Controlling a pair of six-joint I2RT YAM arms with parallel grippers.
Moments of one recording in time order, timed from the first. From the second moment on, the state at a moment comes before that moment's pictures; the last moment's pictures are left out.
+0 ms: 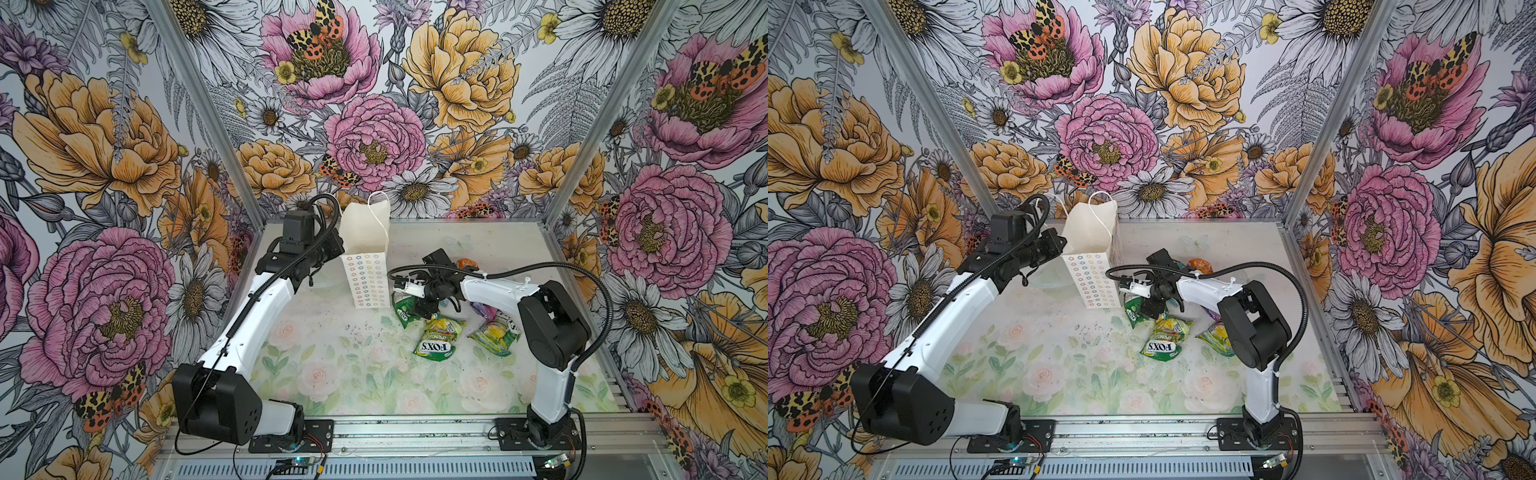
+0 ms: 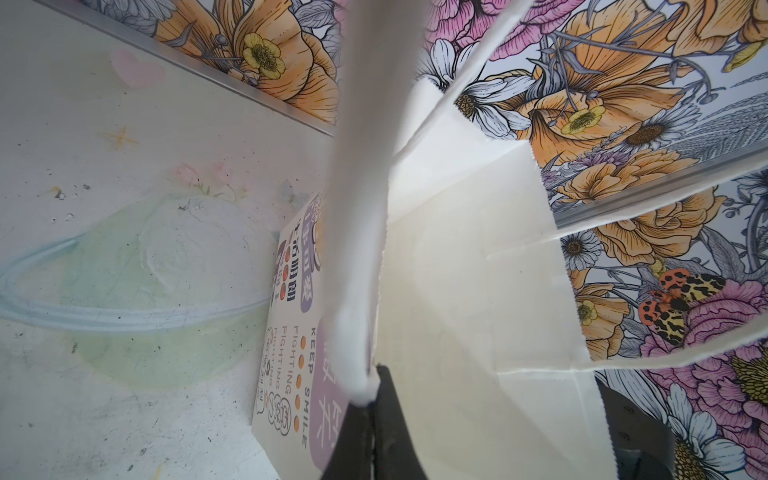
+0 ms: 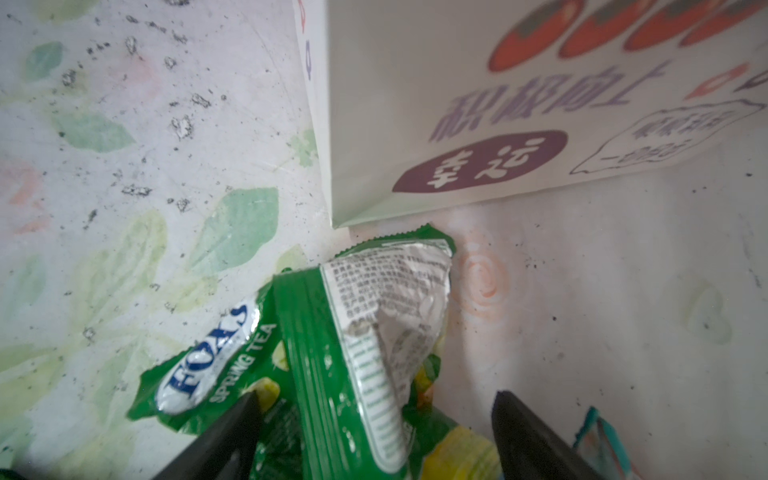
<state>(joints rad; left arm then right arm) -0.19 1.37 1.29 -0.49 0.19 -0.59 0.56 1.91 1.28 -0.42 -0.33 -0.77</state>
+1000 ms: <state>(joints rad) -0.19 1.37 1.28 -0.49 0.19 -0.59 0.57 1.83 1.30 -0.52 -0.25 -0.57</state>
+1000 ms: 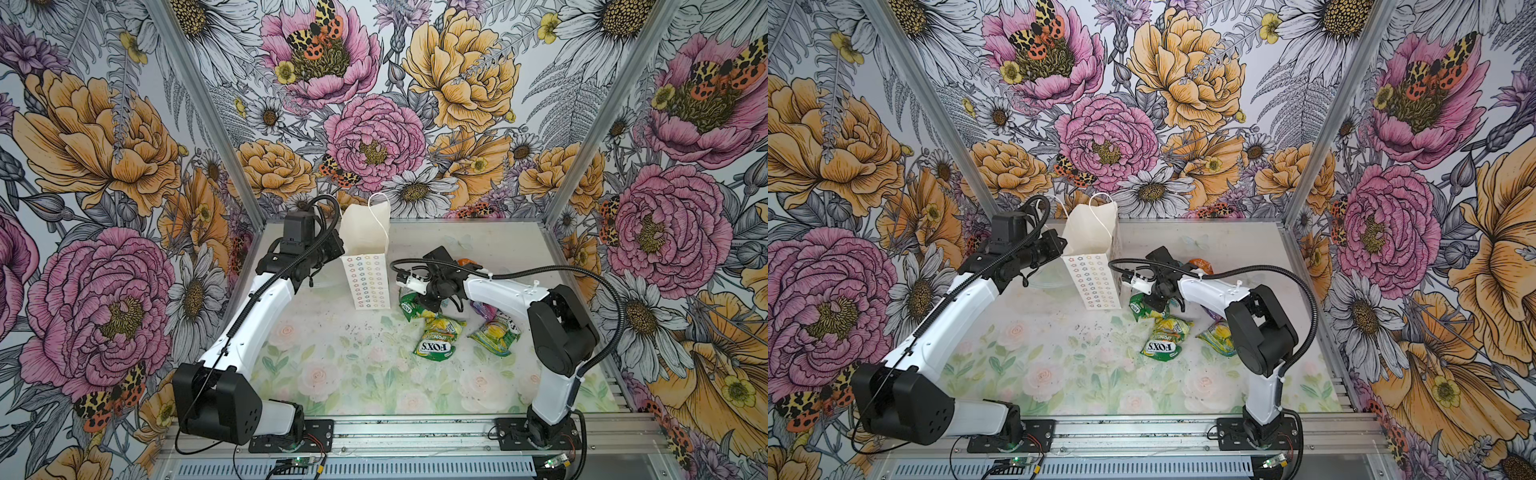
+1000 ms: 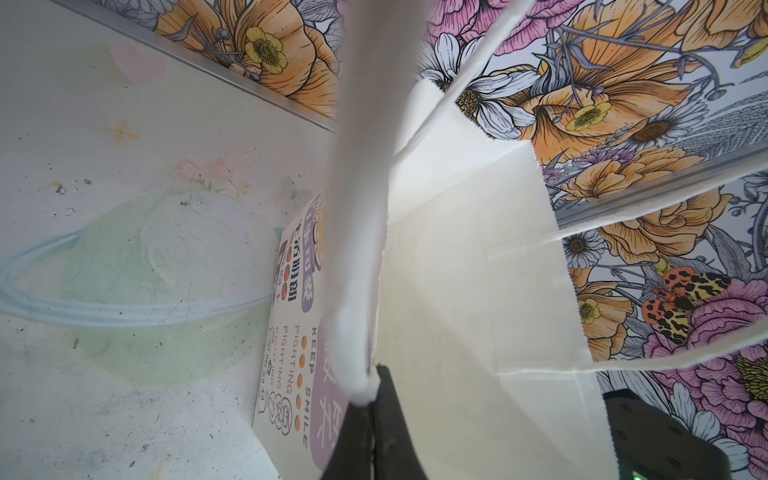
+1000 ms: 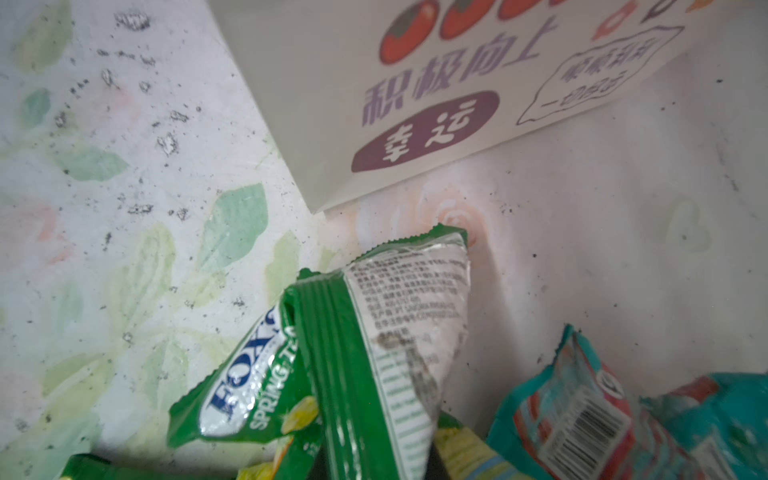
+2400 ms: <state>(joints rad) -0.34 1.39 1.27 -0.44 0.00 -0.75 0.81 1.83 2.02 -0.17 0.10 0.57</state>
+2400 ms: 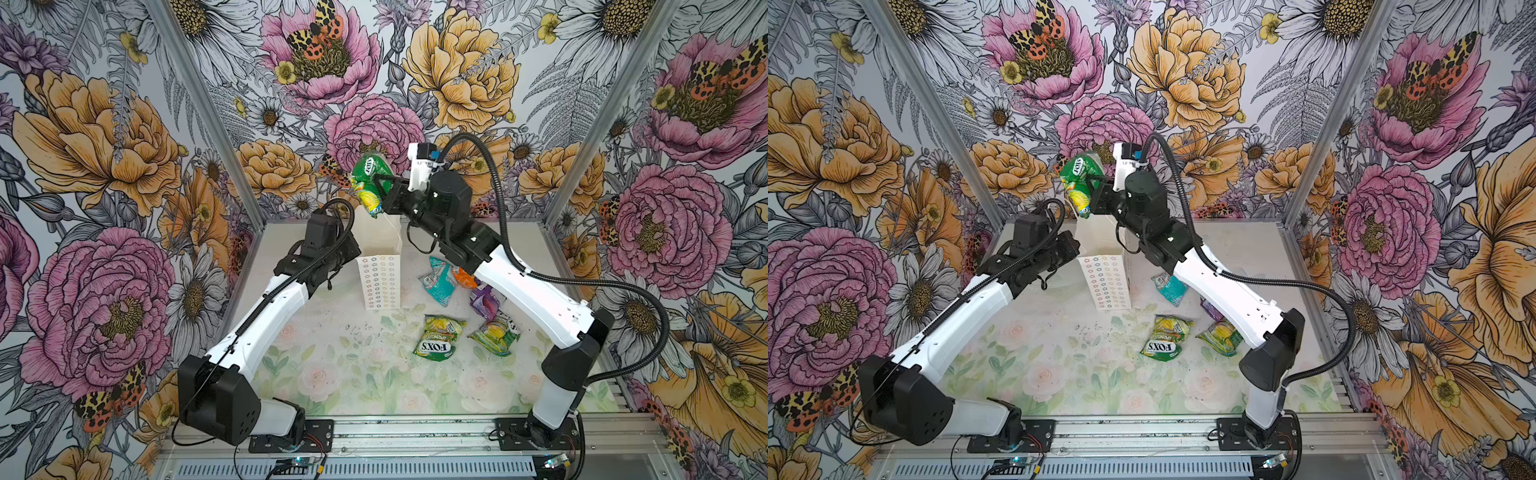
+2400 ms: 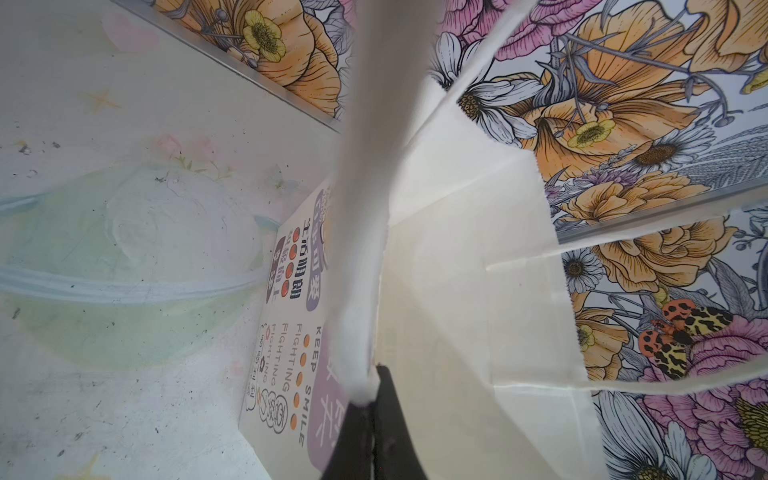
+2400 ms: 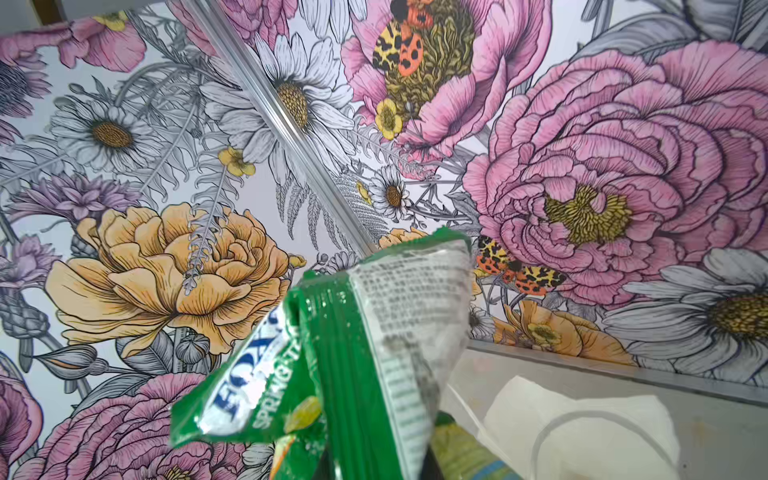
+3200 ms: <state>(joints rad) -0.35 1.37 1.23 -0.39 -0.02 -0.77 0.87 1.95 2.13 -0.16 0.39 0.70</state>
